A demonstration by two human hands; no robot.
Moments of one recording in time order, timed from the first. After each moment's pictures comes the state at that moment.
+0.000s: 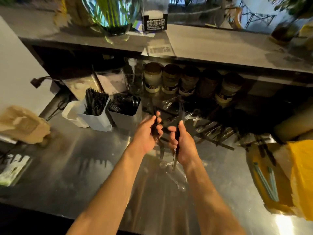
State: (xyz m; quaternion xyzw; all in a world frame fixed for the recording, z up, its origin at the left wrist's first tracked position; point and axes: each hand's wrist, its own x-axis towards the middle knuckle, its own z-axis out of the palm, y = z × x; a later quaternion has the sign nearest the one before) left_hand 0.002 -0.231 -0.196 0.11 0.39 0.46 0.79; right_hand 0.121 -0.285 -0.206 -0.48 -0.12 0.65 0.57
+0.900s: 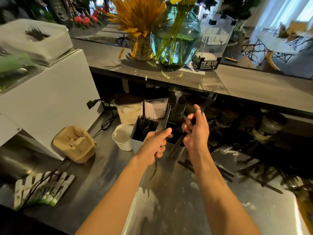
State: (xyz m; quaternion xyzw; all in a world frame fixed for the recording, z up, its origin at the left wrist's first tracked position) left_hand -0.182 -0.170 -0.151 0.35 0.52 0.37 0.69; right_hand -0.048 -0.151 -0.120 -0.42 -0.16 0.52 0.72
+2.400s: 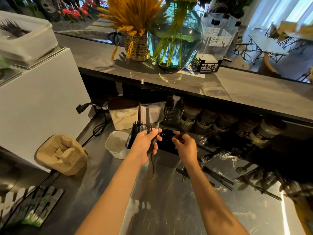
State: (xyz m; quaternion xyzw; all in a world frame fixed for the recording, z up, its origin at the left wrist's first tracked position) left_hand -0.201 -0.113 -0.172 0.30 0.50 0.42 0.70; right_hand -0.038 -0.126 -0.212 -0.68 -0.47 0.36 0.43
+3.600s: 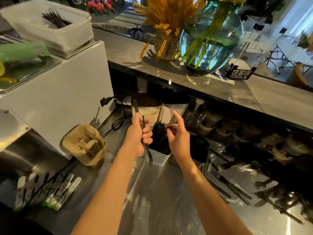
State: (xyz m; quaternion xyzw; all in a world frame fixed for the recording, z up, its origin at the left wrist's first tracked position) left_hand -0.290 -0.088 -0.169 0.13 0.44 0.53 0.71; right_hand -0.138 -0.097 -0.188 -0.57 -0.64 0.26 0.44
